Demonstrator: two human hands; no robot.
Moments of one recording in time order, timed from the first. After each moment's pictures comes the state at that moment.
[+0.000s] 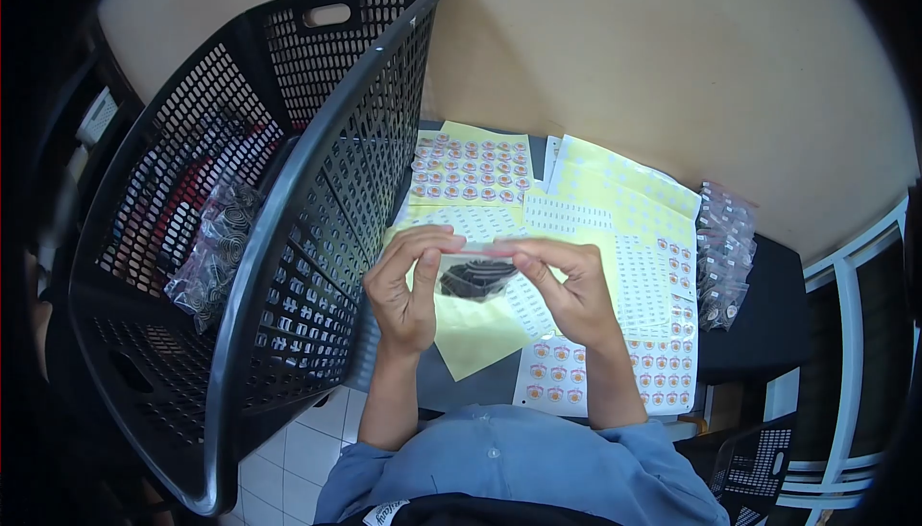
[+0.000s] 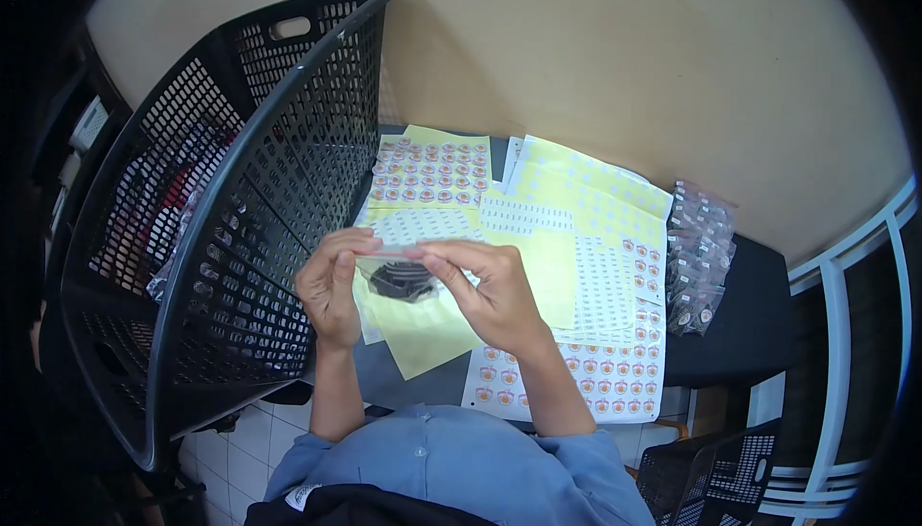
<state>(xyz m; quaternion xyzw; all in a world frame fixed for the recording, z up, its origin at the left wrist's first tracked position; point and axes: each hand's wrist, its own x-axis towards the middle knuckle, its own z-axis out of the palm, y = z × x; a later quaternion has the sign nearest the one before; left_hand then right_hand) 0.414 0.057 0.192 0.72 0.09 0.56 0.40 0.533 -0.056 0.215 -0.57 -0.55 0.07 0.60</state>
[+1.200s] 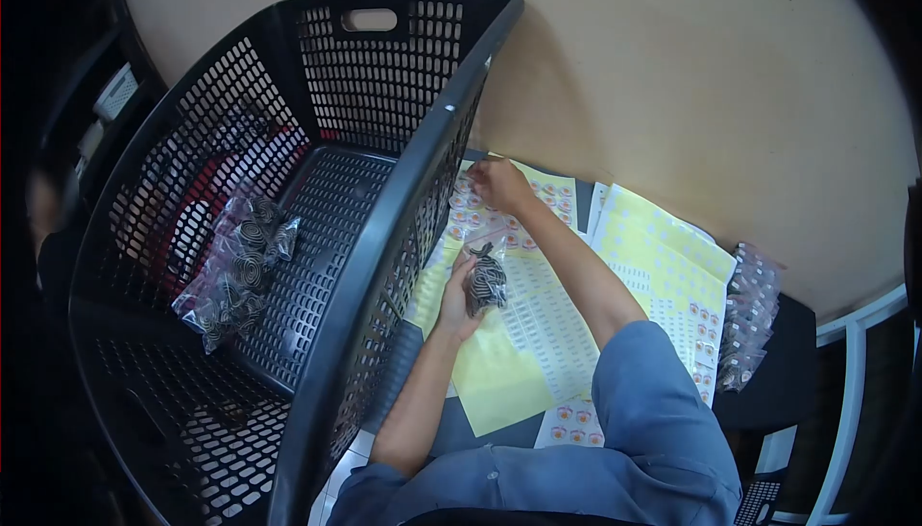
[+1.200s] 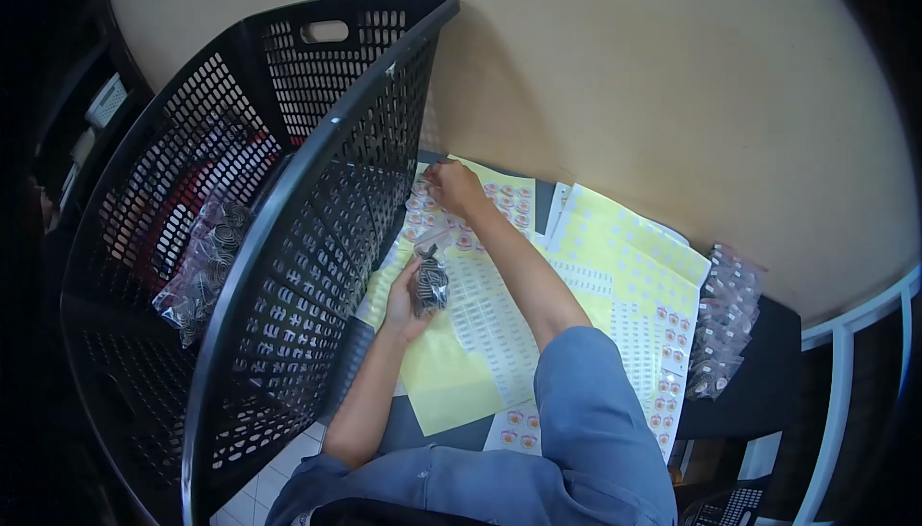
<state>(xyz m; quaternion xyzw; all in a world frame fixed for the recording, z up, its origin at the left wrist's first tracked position) 0.482 0.129 0.063 0.16 0.22 0.29 0.92 0.665 0.200 0.085 -0.70 -0.62 0.08 0.36</state>
